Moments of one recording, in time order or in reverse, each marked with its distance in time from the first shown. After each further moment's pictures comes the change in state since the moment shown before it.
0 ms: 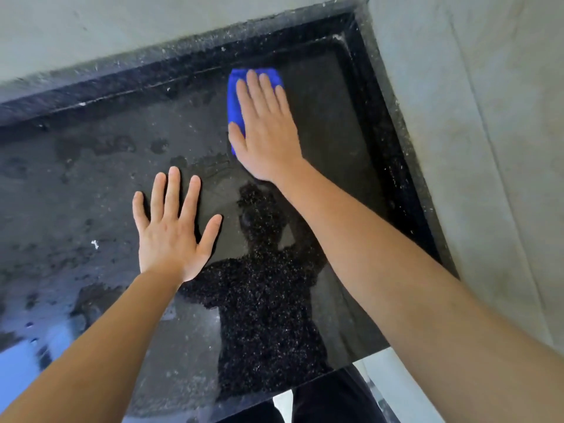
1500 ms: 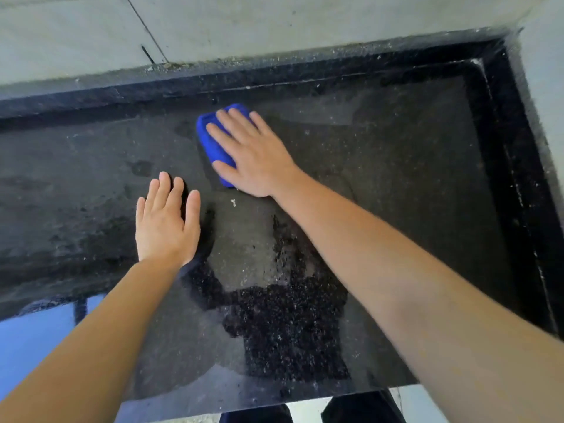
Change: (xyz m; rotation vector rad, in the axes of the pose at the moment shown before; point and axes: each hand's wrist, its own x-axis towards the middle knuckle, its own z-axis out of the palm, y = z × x) left_hand -0.072 -0.186 -0.017 -0.286 0.098 -0.414; right_hand 0.000 -0.223 0.035 -0.063 -0.112 -0.517
